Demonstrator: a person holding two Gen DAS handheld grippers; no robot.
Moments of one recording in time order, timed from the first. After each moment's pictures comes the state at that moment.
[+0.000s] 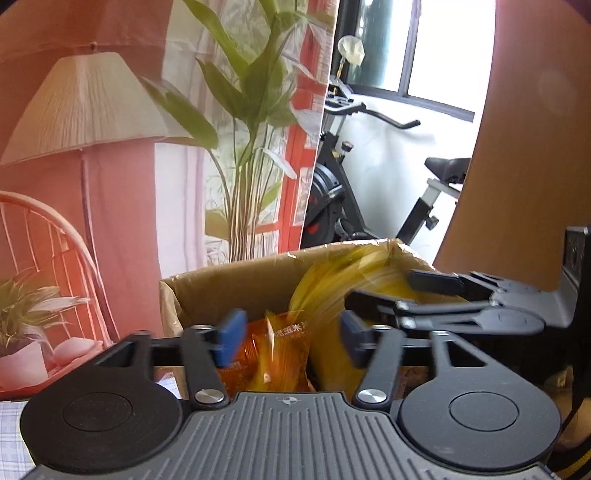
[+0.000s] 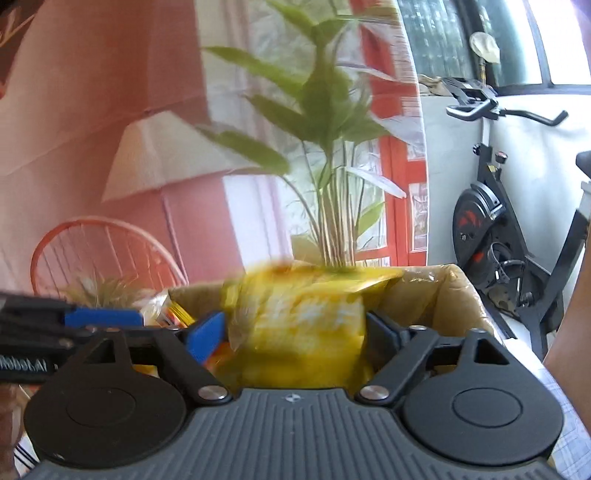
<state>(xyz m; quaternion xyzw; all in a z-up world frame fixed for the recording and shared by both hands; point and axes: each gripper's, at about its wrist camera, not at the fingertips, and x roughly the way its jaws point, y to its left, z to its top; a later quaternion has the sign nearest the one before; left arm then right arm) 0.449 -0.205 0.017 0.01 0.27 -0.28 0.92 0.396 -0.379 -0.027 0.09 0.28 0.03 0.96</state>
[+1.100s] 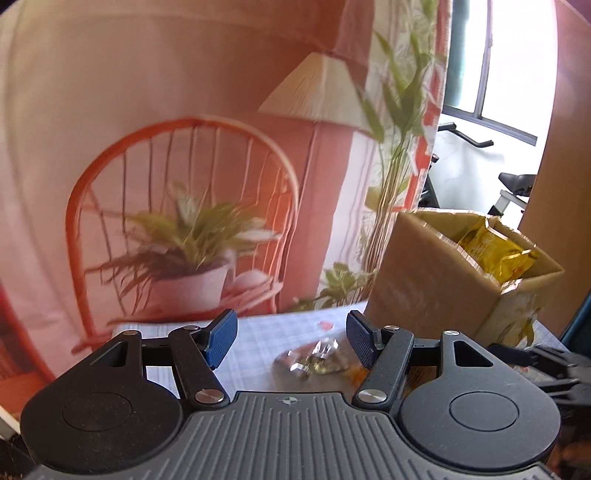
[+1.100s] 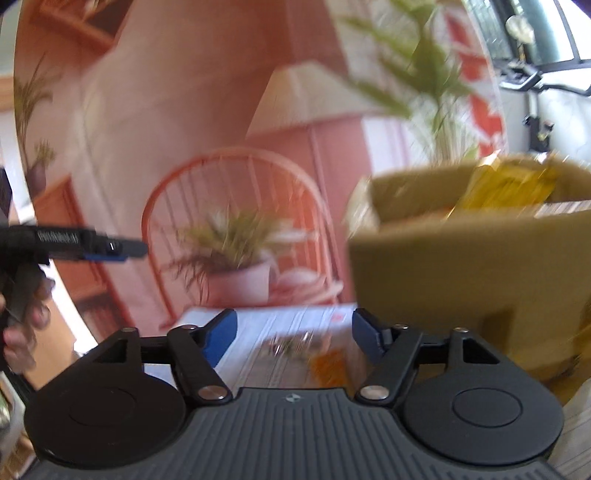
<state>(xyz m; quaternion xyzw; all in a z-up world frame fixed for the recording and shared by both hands) 0.355 0.072 -0.006 -0.02 0.28 -0.18 0.94 0.263 -0.183 -0.068 0.13 0.28 0.11 0.94</state>
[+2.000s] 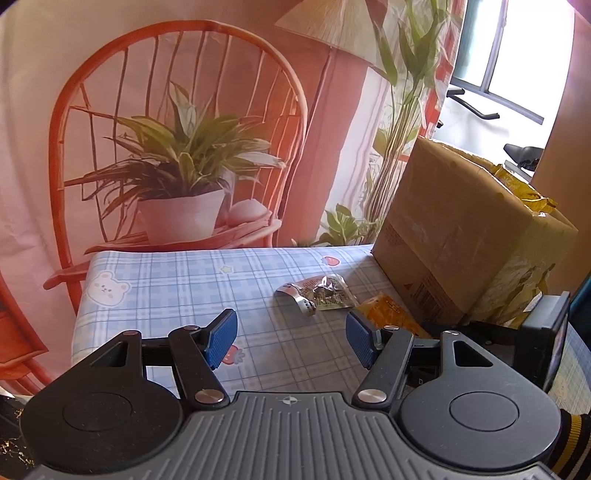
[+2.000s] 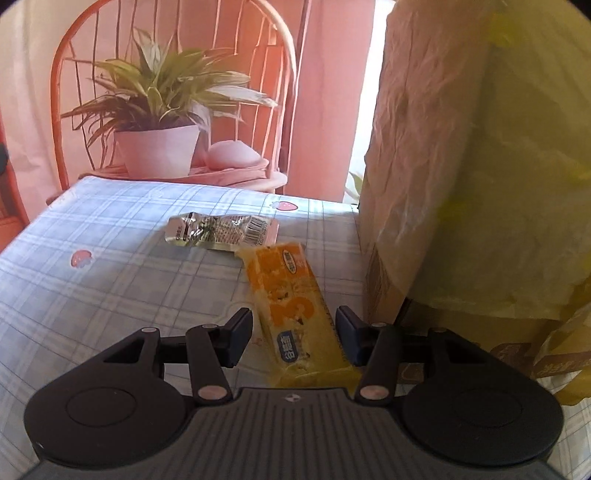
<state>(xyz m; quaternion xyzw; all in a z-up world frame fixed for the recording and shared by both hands) 0.373 0.073 -0.087 -0.03 0.34 -0.19 0.92 0.341 -0.124 -0.196 -0.02 0.41 0.00 0.91</state>
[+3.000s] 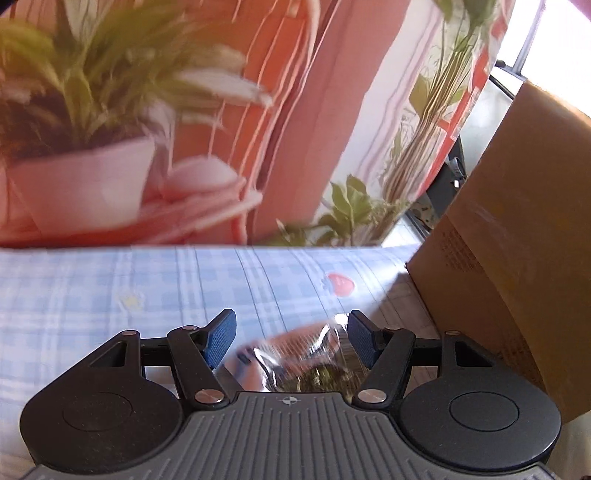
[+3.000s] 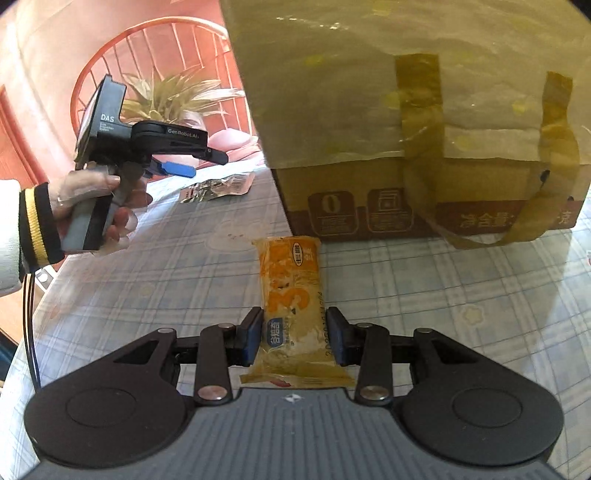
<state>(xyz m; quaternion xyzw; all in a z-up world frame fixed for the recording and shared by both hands) 0.530 -0.009 -0.183 -0.07 0.41 -0.20 0.89 0.236 -0.206 -0.152 0.12 0.44 0.04 0.89</state>
